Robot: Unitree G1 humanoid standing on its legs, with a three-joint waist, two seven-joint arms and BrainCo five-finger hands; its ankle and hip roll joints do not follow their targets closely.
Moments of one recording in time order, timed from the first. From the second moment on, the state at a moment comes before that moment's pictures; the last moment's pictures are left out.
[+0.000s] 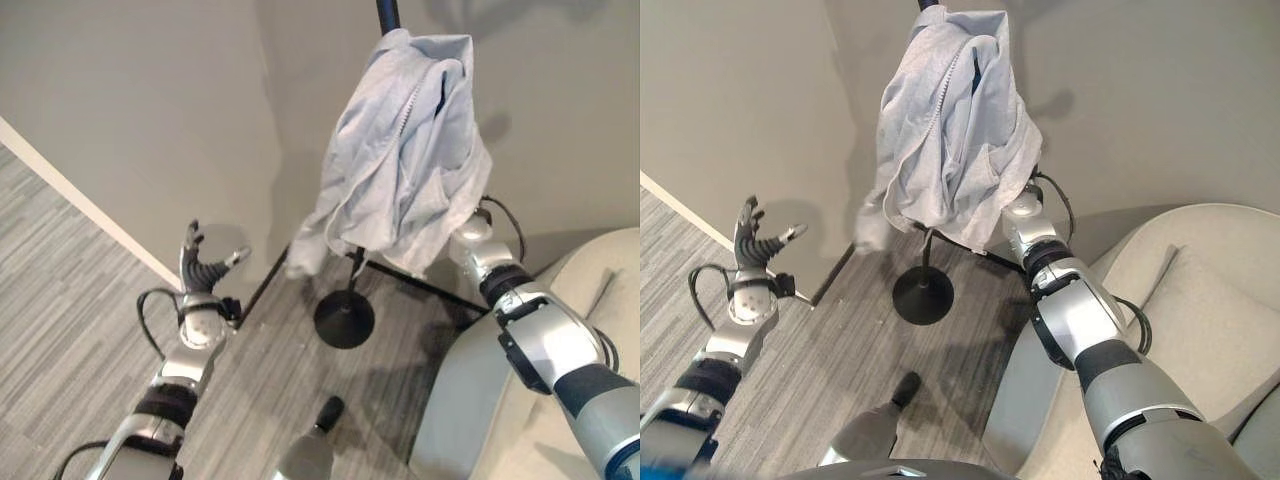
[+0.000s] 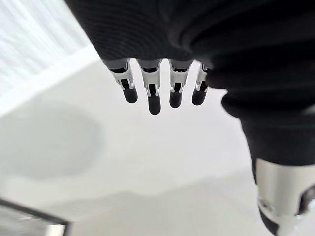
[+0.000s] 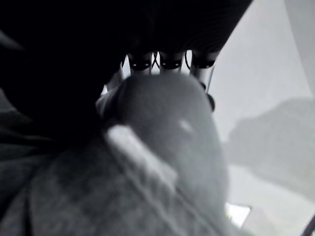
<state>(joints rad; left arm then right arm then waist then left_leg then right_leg) -0.30 0.55 -0.20 0.60 -0.28 -0.26 0.54 -1.09 -0.22 0.38 1.19 0.48 -0.10 -0.43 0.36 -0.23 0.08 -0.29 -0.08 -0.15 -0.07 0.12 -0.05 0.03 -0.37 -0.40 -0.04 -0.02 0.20</state>
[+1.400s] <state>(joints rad) -0.06 0.30 0.15 1.26 -0.50 -0.19 0.42 -0.01 -0.42 0.13 0.39 0.06 -0.07 -0.46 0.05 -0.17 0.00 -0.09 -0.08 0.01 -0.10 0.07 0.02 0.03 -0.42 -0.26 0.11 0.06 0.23</state>
